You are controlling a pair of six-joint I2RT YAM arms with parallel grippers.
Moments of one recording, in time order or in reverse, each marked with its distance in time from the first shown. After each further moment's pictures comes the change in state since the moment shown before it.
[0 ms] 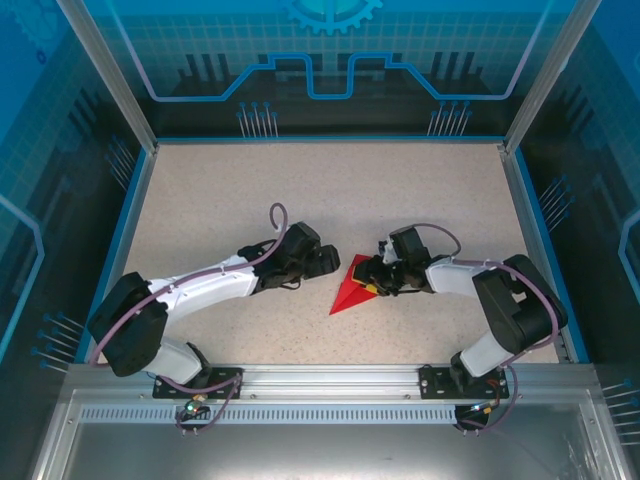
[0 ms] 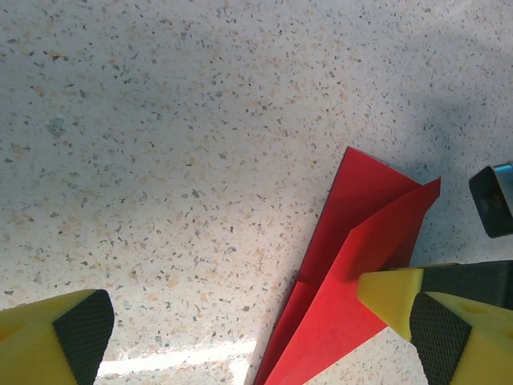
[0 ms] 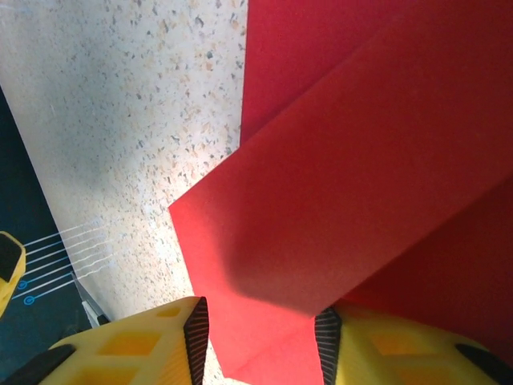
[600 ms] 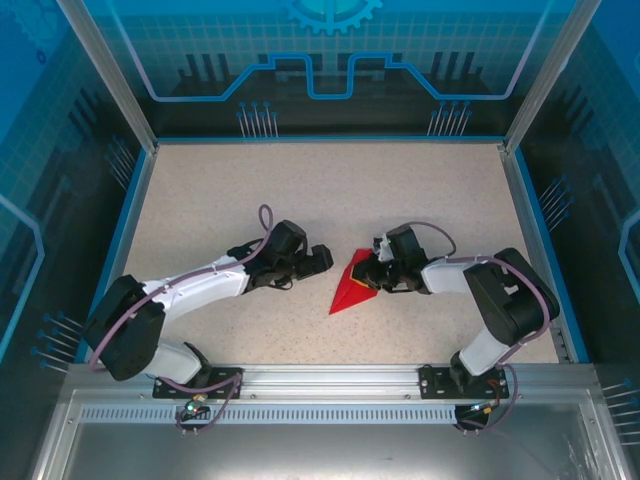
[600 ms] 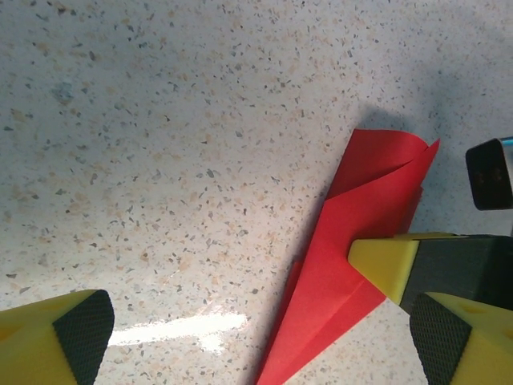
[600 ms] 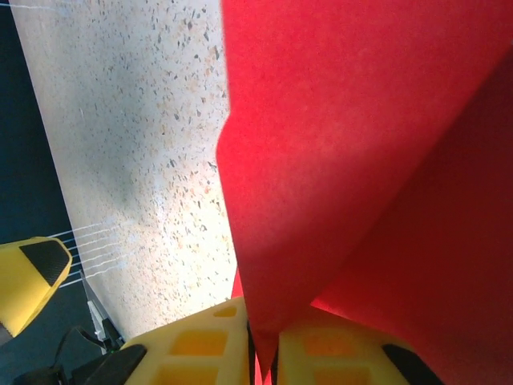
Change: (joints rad) left arm 0.093 -0.038 -0.083 0.060 0.177 -0.014; right arm 0.016 0.040 -0.015 0.155 -0.003 -0.001
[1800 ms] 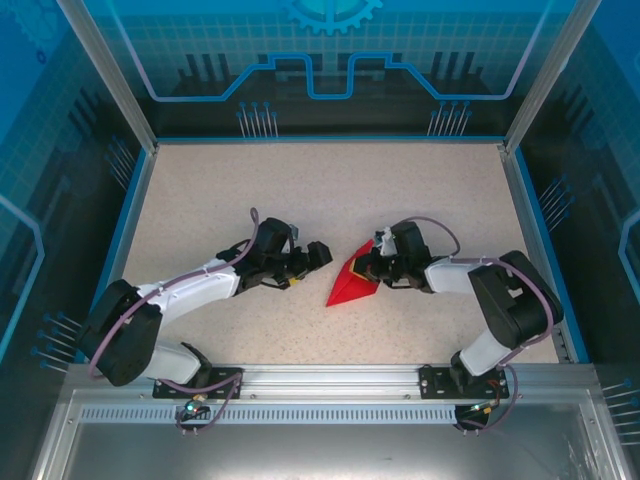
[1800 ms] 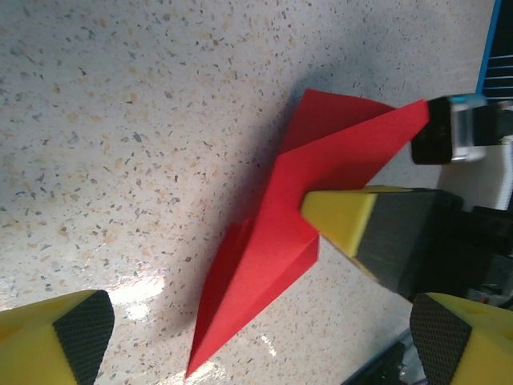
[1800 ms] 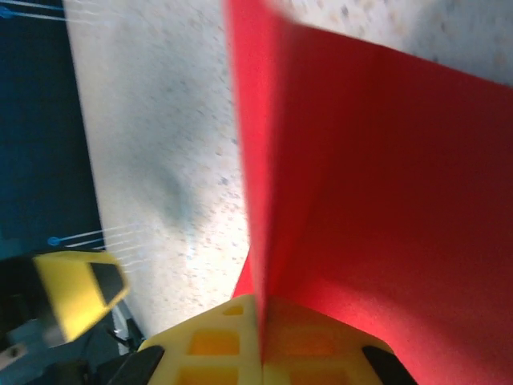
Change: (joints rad) left arm 0.084 -0.032 -0.083 0.158 0.261 -0.064; right arm -0.042 -0.039 0.002 0.061 -0.058 -0.004
